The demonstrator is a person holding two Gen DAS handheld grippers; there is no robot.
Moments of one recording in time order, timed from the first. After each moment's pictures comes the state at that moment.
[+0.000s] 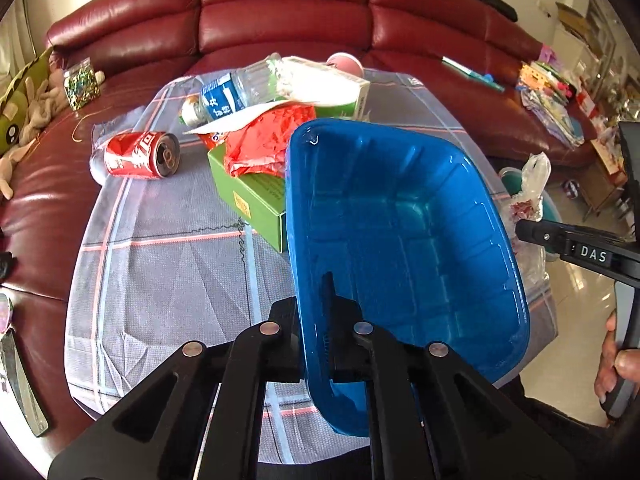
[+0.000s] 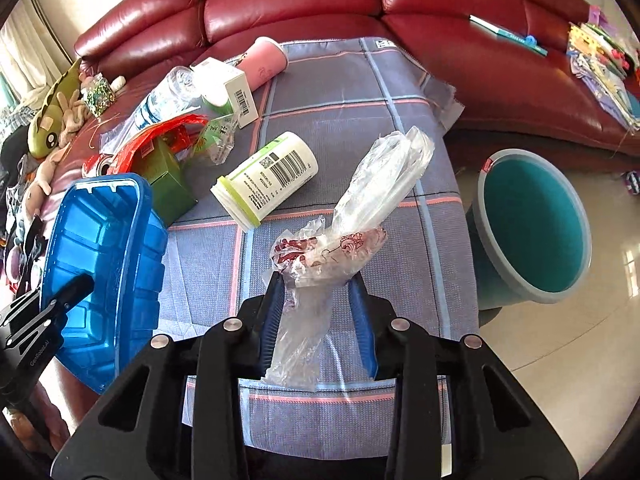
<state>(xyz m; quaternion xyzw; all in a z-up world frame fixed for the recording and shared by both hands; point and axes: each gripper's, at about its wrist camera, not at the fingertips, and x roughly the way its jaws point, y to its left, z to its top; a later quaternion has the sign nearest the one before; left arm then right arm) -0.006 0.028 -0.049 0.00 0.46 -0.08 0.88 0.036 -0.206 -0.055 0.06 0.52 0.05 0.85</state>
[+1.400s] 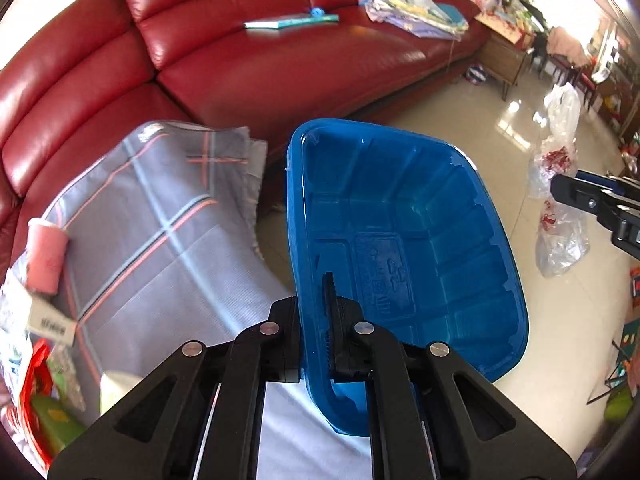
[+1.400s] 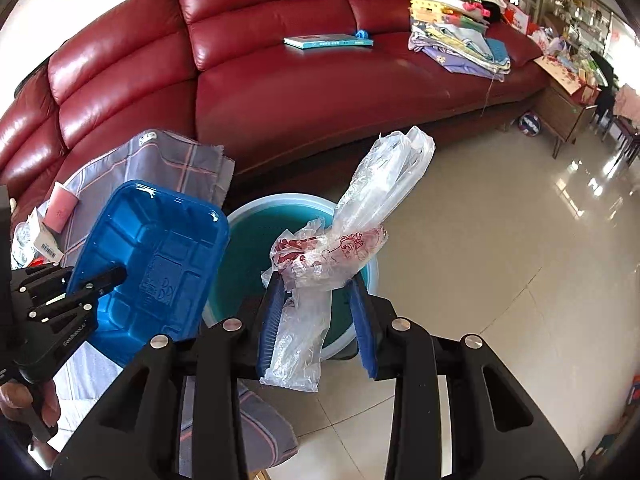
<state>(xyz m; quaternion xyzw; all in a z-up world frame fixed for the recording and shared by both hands) 0.141 -0.339 -0.068 0.19 0.47 -0.29 0.81 0.036 -0.500 -0.029 0.13 0.46 -0.16 0.86</state>
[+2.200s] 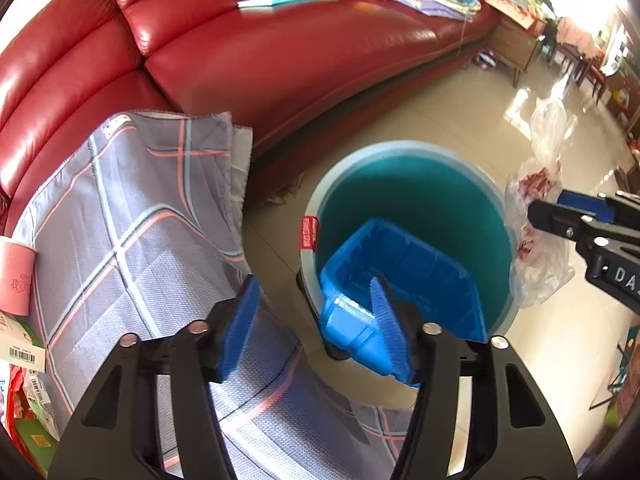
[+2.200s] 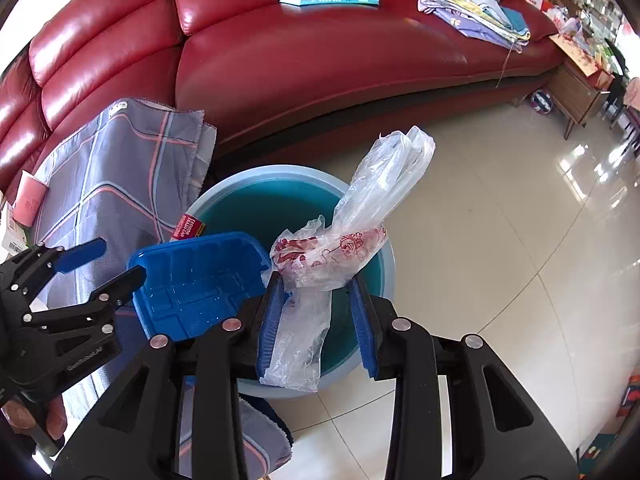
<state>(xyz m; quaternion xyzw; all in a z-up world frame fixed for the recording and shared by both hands) 0.175 -0.373 -0.111 0.19 0.49 -0.28 0.81 0.086 -0.512 -0.089 0.13 0.51 -0.15 0.83</state>
